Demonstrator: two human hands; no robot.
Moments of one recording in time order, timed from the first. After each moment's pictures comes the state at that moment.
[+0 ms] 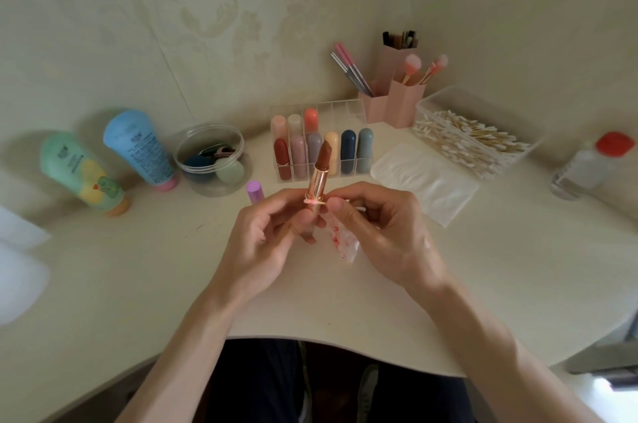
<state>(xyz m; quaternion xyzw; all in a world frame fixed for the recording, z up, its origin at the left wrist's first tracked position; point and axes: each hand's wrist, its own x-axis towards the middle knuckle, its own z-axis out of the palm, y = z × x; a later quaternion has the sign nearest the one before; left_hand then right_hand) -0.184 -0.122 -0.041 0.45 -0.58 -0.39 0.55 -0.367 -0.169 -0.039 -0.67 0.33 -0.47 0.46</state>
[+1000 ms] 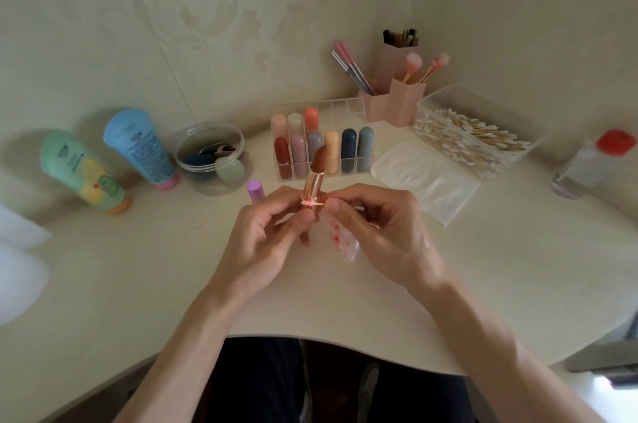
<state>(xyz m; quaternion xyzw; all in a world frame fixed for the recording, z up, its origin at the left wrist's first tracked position) -0.179 -0.124 -0.046 0.46 -0.60 -0.38 0.54 -0.367 -0.167 -0.036 -0.69 0.32 -0.47 0.45</state>
